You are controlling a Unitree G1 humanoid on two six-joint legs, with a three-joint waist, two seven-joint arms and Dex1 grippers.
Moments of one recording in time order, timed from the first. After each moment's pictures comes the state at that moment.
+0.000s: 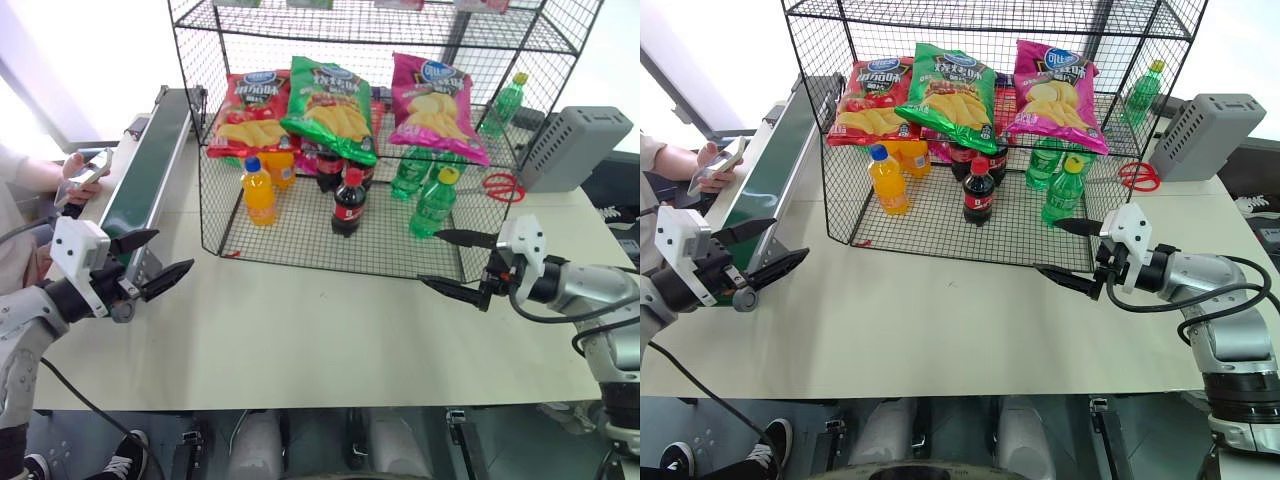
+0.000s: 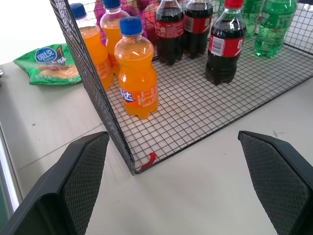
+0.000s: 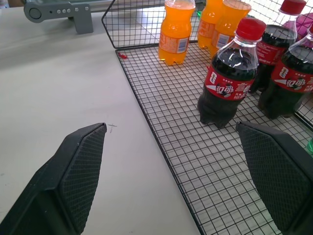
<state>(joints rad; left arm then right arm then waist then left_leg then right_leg) 0.03 0.79 0.45 -0.24 -0.58 0.40 -0.88 -0.19 -0.78 -0.17 -0.11 0.47 0.23 1.11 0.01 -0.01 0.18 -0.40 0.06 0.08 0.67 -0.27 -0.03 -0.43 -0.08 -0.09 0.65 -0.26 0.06</state>
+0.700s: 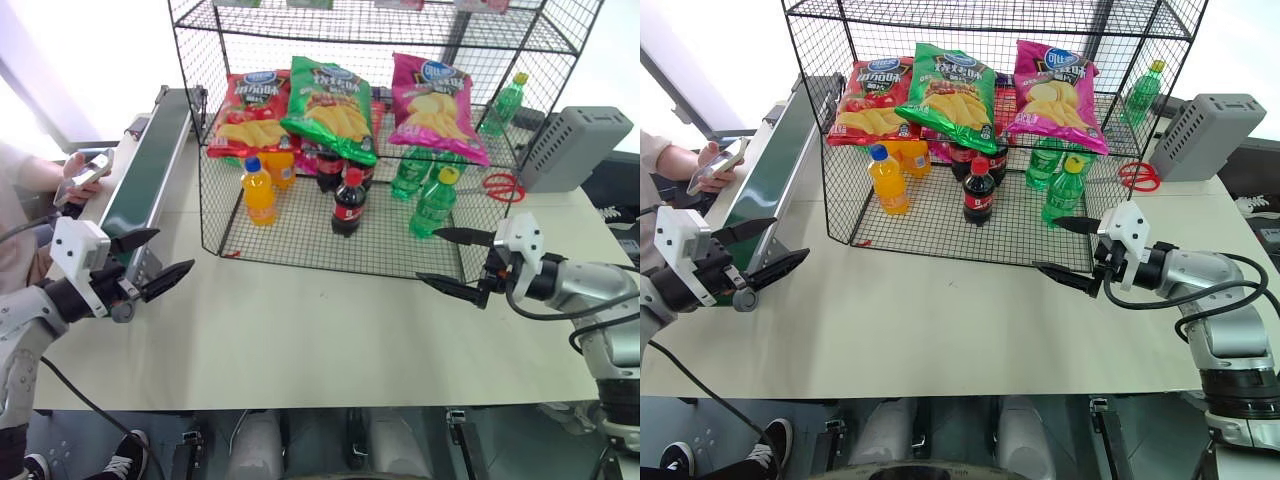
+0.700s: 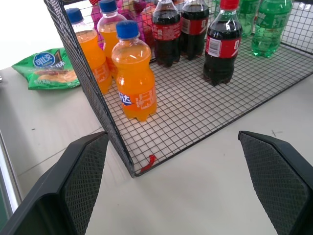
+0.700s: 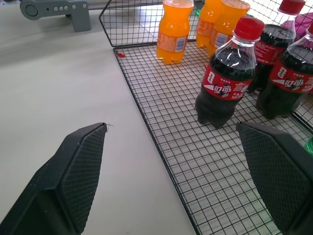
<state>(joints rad) 0.03 0.79 0.45 -0.23 -0.57 0.38 -0.89 -0.21 -0.78 -0.16 -0.09 0.45 0.23 1.10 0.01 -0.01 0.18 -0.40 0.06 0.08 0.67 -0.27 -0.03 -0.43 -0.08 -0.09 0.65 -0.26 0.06</state>
